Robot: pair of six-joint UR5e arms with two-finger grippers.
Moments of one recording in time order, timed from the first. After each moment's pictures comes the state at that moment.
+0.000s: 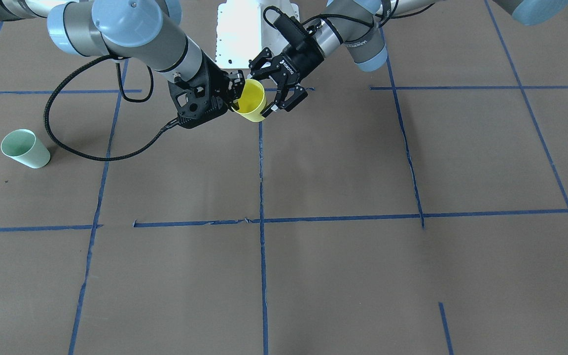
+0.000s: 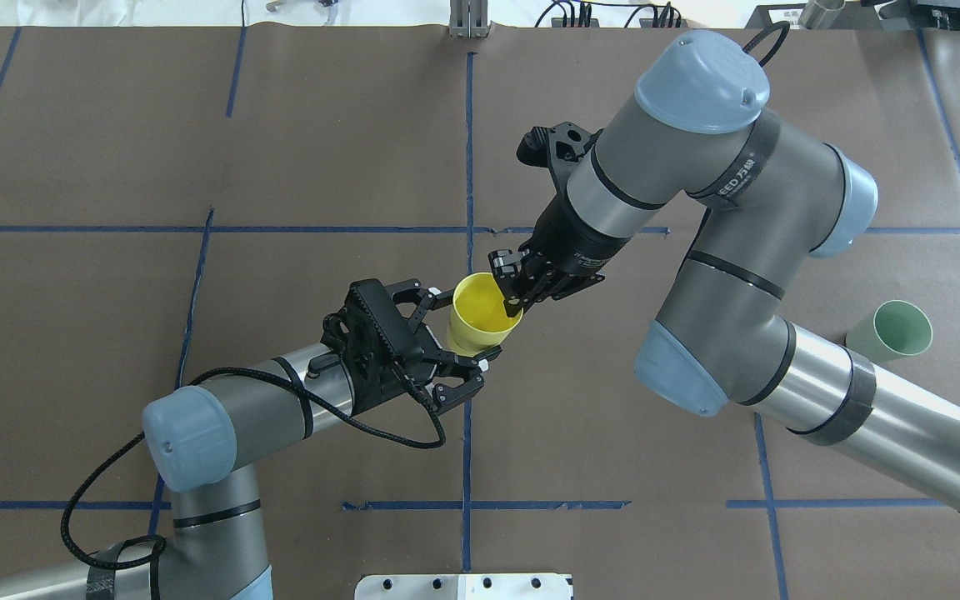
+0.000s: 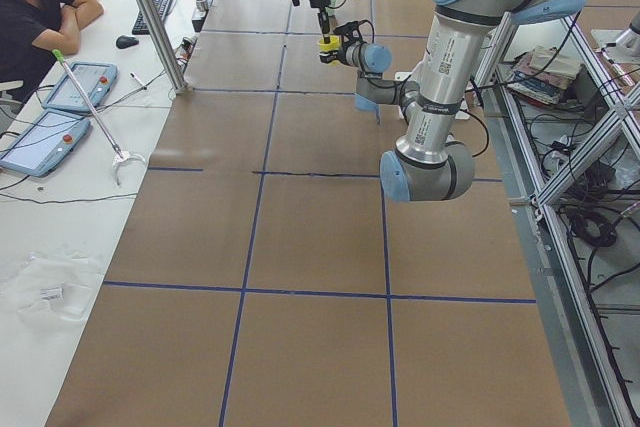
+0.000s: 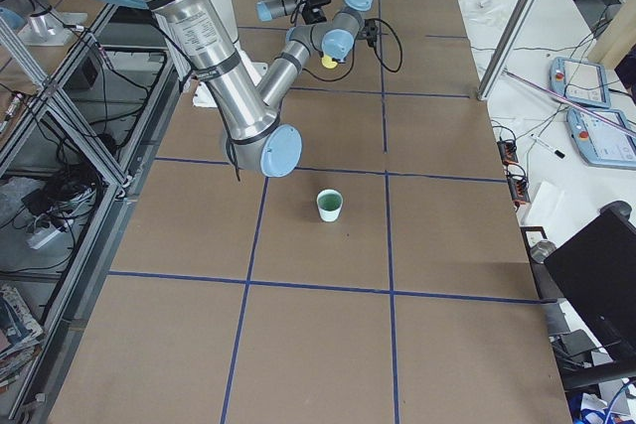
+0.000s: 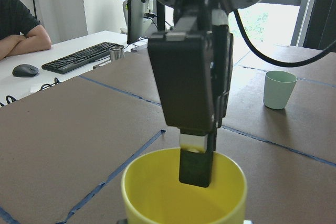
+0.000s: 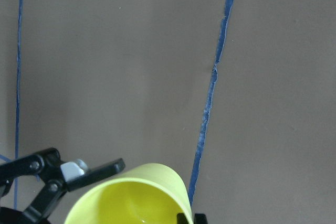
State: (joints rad) left arm -0.29 -2.05 -1.68 -2.78 -1.34 -0.36; right arm 0.68 -0.94 1.79 -1.43 2.36 1.07
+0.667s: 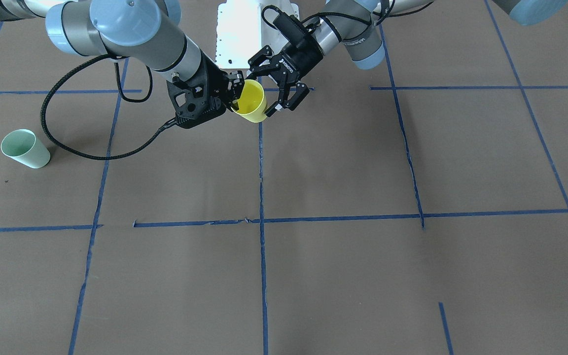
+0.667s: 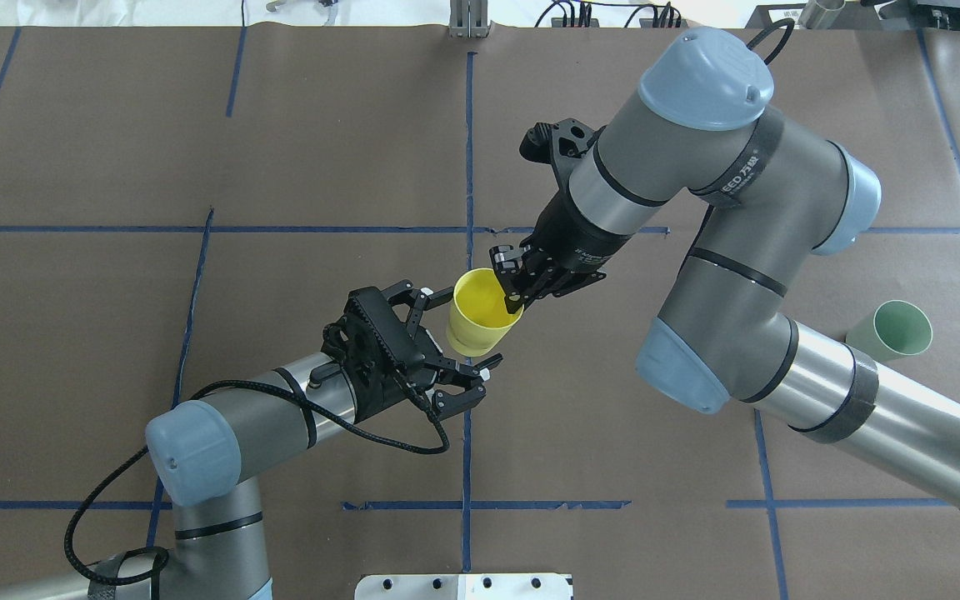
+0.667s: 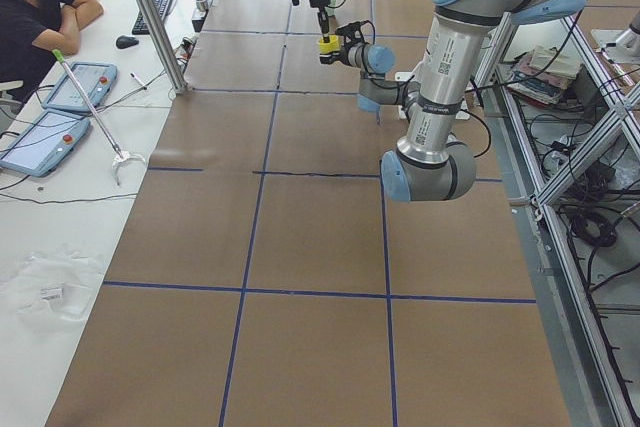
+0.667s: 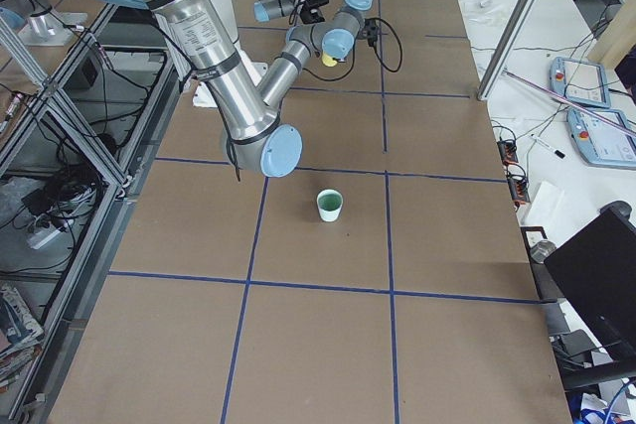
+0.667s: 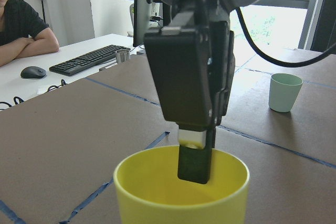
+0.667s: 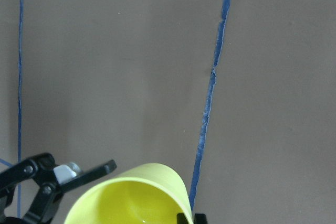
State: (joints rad) left arm -0.27 -2.04 -1.68 -2.78 -1.30 -0.36; right arm 0.69 -0.94 1.79 -1.42 2.35 1.09
